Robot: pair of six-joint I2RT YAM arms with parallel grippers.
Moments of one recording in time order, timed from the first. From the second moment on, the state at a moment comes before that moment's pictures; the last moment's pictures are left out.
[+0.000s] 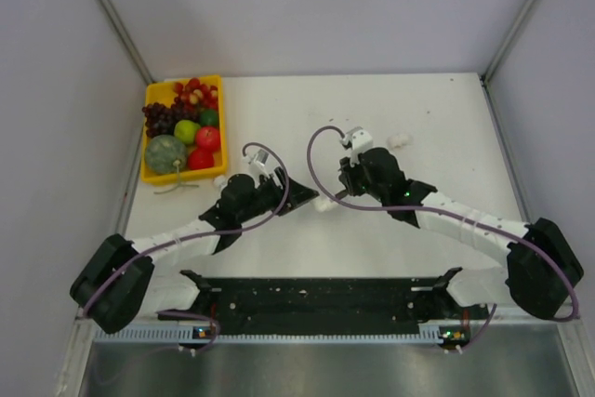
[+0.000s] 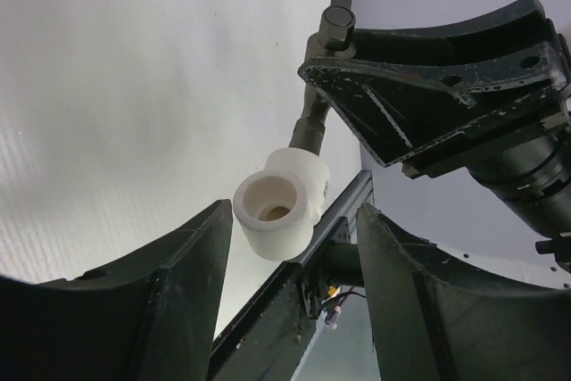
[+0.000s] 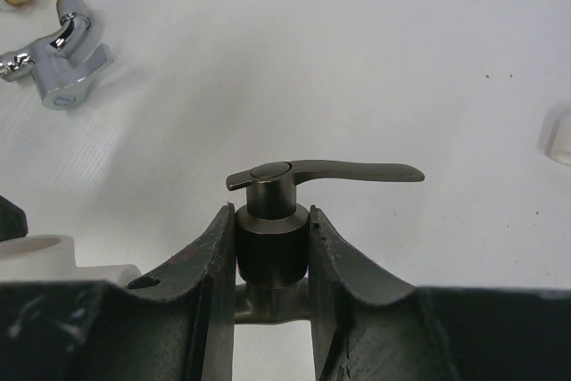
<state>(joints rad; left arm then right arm) -0.64 1.21 0.42 0.54 0.31 -1.12 0.74 1.30 0.78 -0.02 0.17 0.08</state>
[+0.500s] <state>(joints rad) -0.72 1.21 0.42 0.56 0.28 -1.08 0.75 1.15 0.72 0.03 0.23 0.16</state>
